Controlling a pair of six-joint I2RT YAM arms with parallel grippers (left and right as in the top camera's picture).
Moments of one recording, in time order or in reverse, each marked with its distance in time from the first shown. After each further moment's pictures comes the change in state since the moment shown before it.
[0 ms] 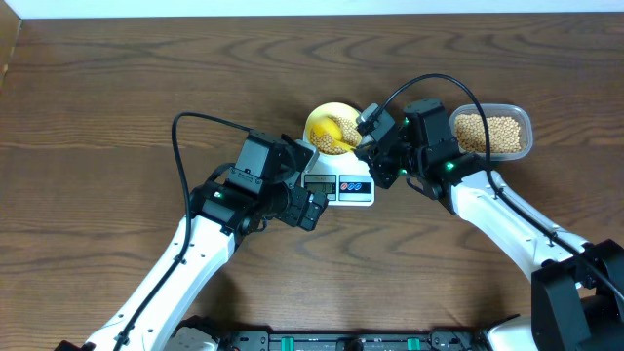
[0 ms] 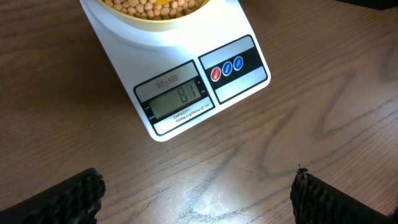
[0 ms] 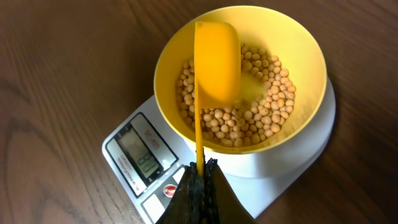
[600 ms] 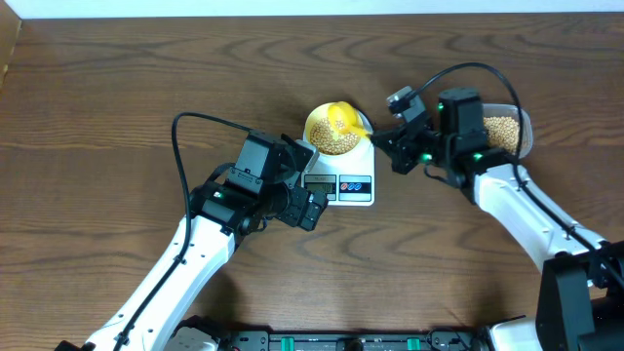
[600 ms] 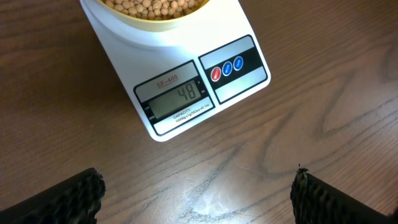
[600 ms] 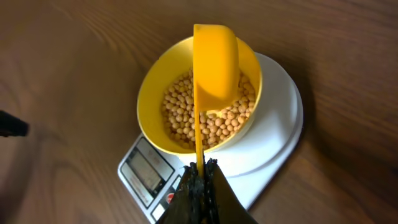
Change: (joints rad) left arm 0.000 0.000 0.000 0.000 0.000 0.000; right arm -0.161 0.000 0.000 0.047 -0.193 0.171
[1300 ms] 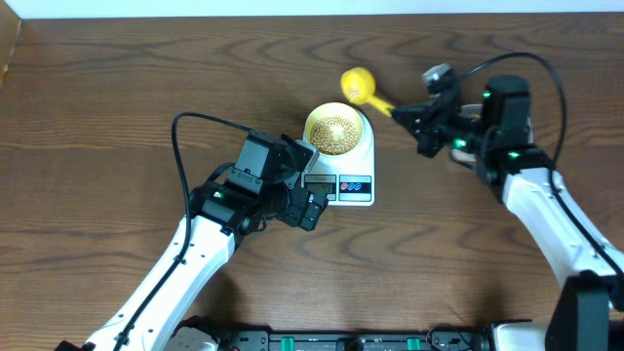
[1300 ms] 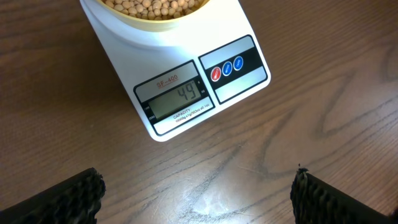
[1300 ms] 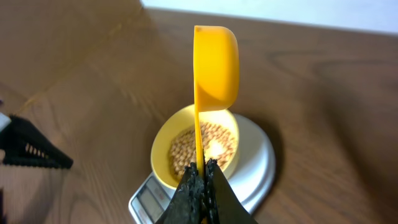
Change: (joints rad) left arm 0.000 0.000 0.000 0.000 0.000 0.000; right arm -0.154 -0.093 0.000 0.129 -0.175 0.042
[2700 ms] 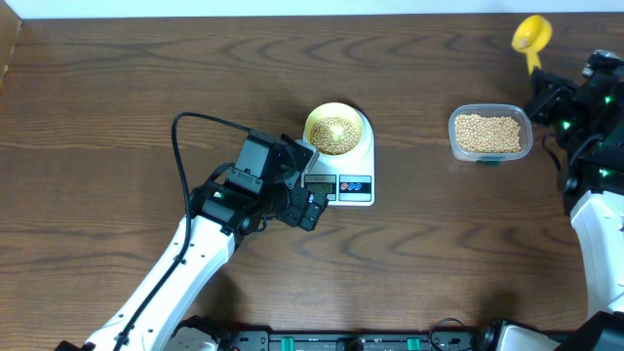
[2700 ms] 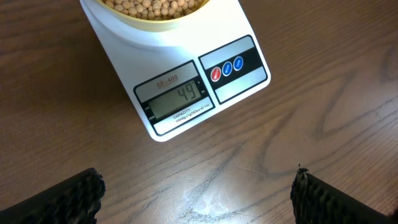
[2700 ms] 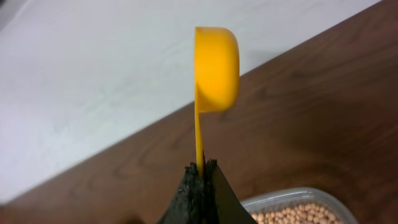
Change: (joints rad) left arm 0.000 0.000 0.000 0.000 0.000 0.000; right arm -0.380 -0.137 0.000 0.047 0.418 0.461
